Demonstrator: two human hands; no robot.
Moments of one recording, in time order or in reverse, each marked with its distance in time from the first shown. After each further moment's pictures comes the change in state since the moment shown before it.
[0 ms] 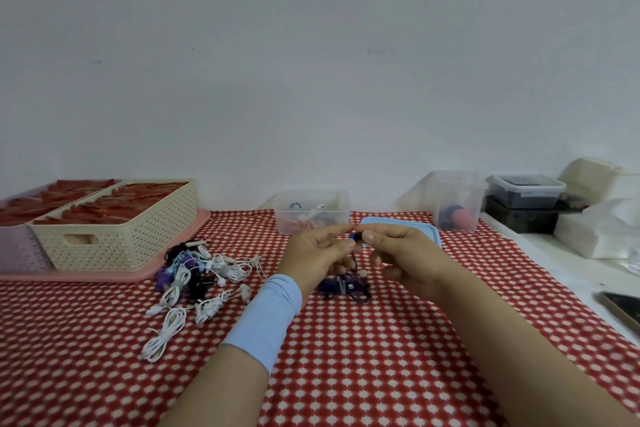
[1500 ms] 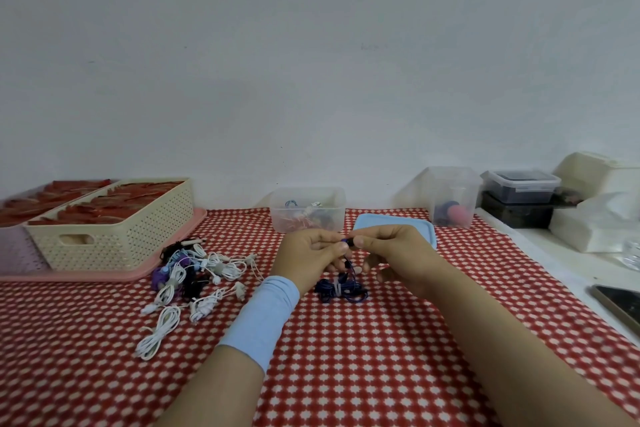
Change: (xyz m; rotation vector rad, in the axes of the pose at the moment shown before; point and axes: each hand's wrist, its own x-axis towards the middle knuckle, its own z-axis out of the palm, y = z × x) left_hand 0.002 -0.005 -0.001 0.236 0.092 0.069; right_hand -0.007 -0.001 0.004 -0.148 0.089 -0.033
